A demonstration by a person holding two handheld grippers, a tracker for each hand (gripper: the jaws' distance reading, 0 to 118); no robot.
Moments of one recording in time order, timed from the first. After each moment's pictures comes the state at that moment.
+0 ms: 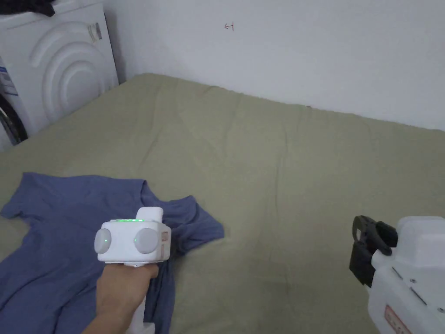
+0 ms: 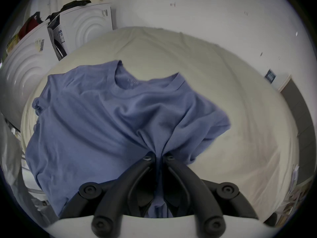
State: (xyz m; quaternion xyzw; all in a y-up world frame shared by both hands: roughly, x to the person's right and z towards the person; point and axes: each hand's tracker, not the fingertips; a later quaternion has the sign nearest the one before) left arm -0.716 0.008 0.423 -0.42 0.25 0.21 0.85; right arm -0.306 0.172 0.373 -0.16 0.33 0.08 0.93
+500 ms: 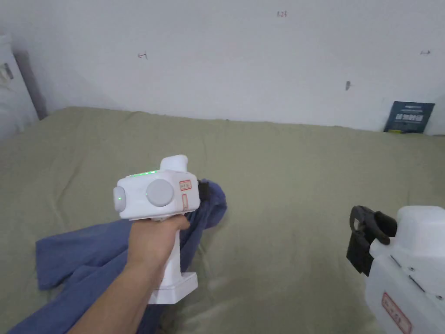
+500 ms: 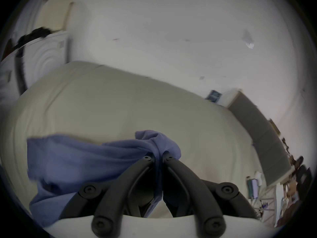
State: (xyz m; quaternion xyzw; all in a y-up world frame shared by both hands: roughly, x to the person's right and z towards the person) left arm -0.505 0.158 0.279 -0.29 0.04 0.20 0.93; right arm -0.140 0.205 0.378 -0.12 0.22 0.02 0.97
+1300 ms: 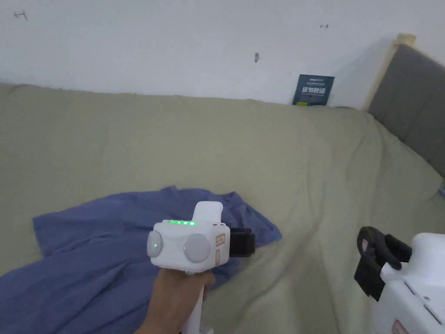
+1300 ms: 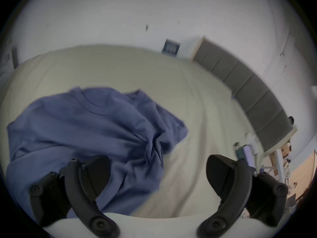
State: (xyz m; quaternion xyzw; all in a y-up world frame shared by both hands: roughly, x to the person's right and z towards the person) left arm -0.290 0.048 0.262 -0.36 -0.09 0.17 0.91; right arm -0.013 0.177 0.365 -0.17 0.11 0.02 0.98
